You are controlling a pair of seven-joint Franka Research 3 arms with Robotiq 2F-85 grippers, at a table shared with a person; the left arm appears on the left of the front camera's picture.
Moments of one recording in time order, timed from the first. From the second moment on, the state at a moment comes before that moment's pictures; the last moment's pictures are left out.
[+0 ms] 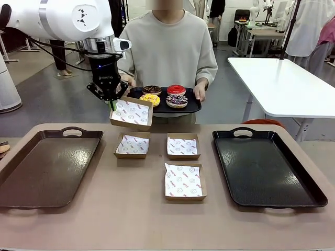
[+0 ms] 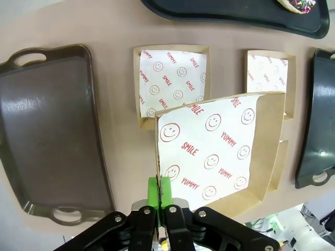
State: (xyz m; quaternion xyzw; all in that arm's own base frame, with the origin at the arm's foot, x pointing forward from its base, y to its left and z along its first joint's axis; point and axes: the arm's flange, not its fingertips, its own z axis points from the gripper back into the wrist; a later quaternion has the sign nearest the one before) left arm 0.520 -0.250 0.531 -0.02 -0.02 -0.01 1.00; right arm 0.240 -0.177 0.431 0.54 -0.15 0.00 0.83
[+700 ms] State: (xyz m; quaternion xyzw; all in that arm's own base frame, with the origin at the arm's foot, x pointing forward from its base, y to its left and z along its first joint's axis) left arm 0.520 -0.249 0.530 -0.02 -0.02 -0.01 1.00; right arm 0.240 -0.177 0.431 0.54 -0.15 0.00 0.83
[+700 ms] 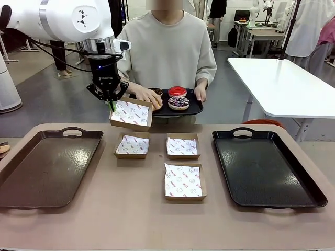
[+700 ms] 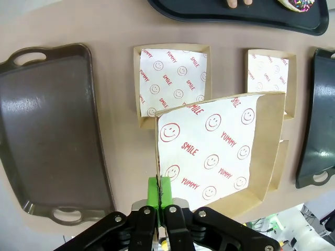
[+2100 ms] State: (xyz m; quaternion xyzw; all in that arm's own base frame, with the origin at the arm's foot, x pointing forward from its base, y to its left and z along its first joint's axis) left arm 0.520 -0.249 0.530 -0.02 -0.02 -0.01 1.00; right arm 0.240 -0.177 0.431 0.54 -0.15 0.00 0.83
